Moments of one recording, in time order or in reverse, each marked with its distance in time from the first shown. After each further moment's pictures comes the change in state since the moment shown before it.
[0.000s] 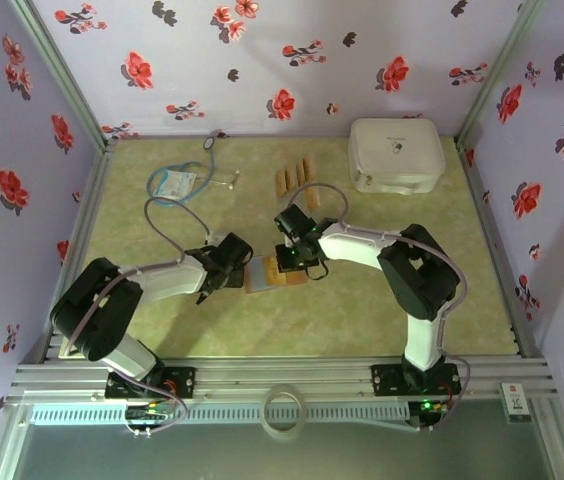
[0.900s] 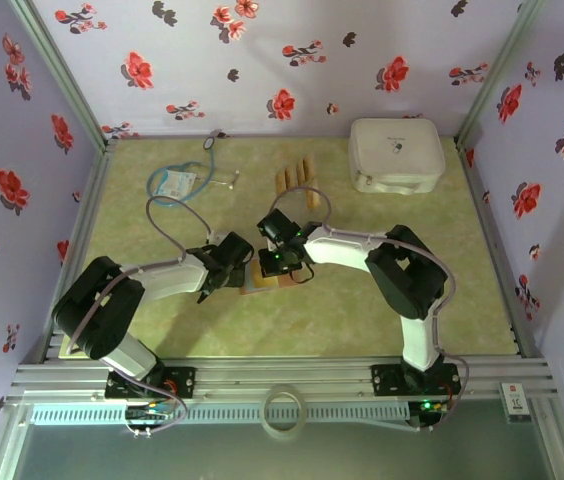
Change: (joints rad) left arm 0.000 0.011 0.010 0.001 0.005 0.011; right arm 0.080 0.057 0.074 0.033 -0.053 0.043
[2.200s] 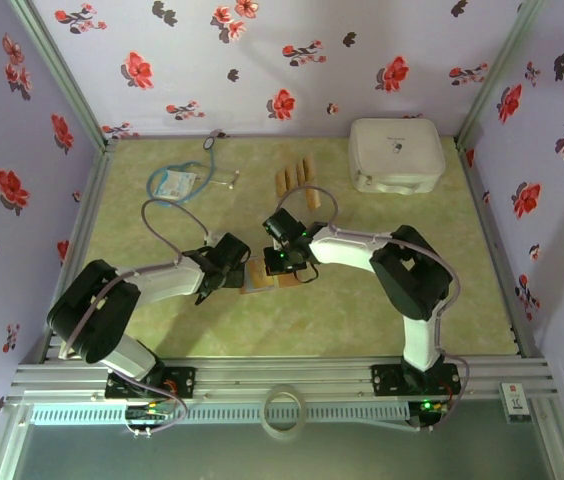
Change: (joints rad) left arm 0.013 -0.028 -0.034 0.037 0.031 0.000; right arm -0.025 -0.028 -0.041 0.014 0.019 0.017
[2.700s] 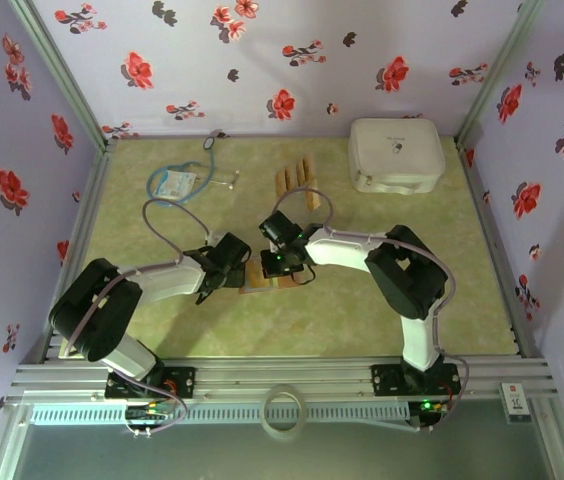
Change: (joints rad) left arm 0.000 0.012 0.004 0.008 0.005 0.000; right arm 0.024 0.024 0.016 0.000 -0.008 0.002
